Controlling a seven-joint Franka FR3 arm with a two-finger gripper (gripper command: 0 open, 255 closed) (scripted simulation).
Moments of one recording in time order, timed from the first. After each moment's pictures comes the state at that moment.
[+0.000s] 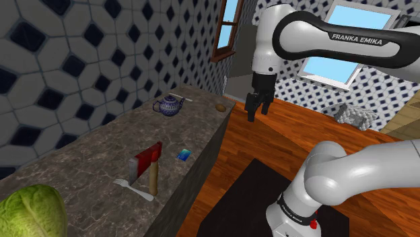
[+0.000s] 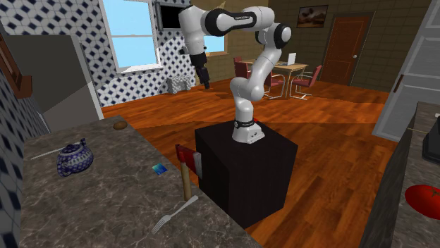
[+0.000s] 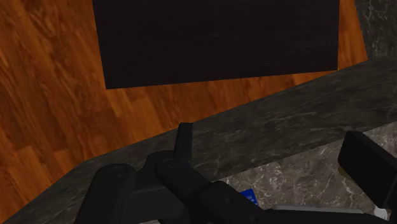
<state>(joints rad) 0.02 -0.76 0.00 -2.43 0.00 1.46 0.16</state>
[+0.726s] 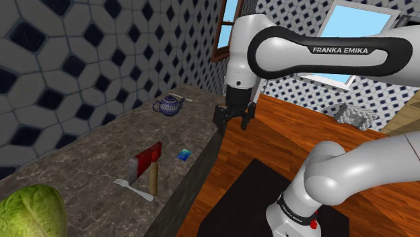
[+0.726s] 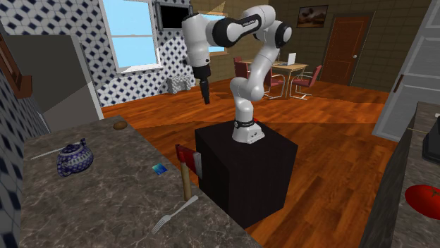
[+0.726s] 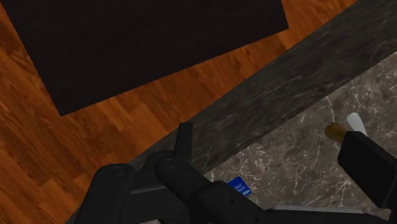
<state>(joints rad) 0.02 -0.66 0.23 -2.45 0.19 1.65 0.58</state>
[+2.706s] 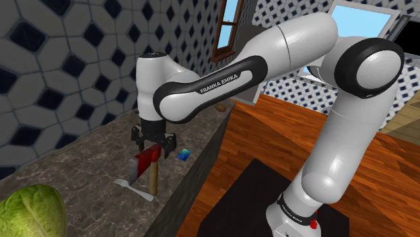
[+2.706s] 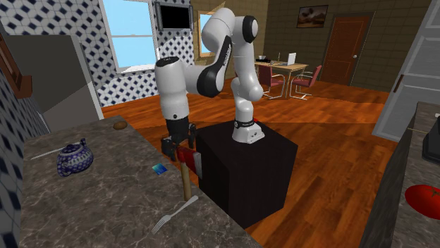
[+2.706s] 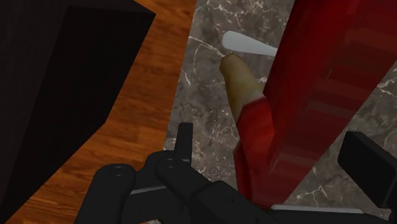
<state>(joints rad) -0.07 0.15 0.61 -2.05 -0.07 2.15 1.68</state>
